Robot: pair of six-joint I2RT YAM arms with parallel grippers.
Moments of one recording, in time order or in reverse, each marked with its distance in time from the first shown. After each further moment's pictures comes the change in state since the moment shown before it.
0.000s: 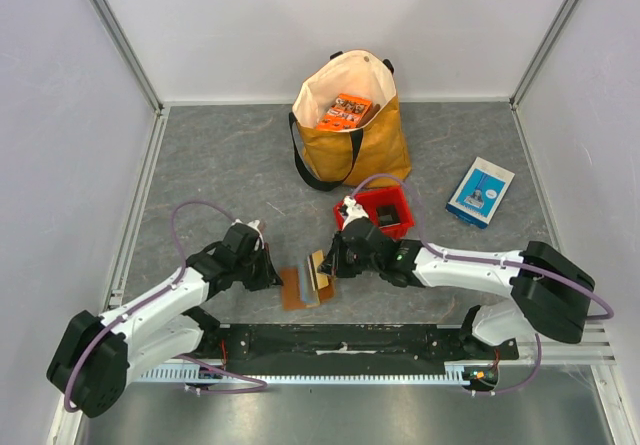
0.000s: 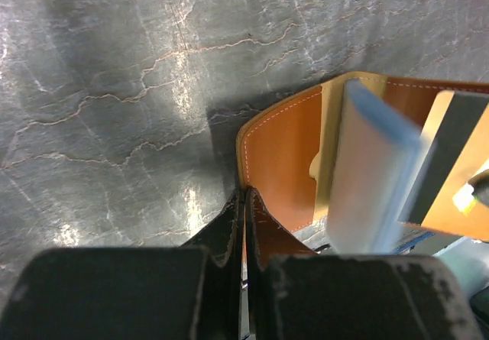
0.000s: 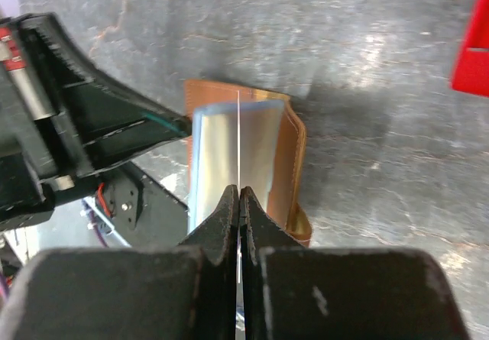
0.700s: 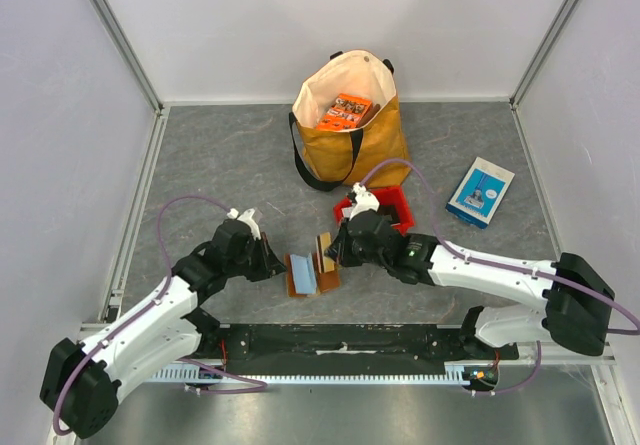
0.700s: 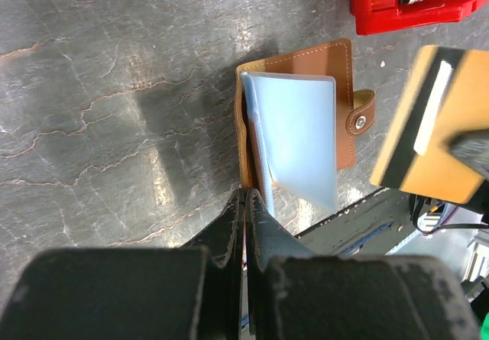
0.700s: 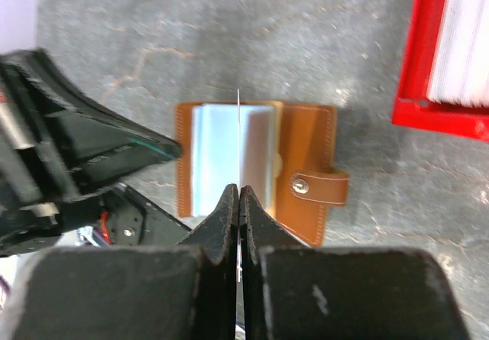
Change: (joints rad) left arm -0.006 -0.151 0.033 0.028 0.011 -0.021; right arm 0.010 -0.108 0.069 -0.140 0.140 -0.061
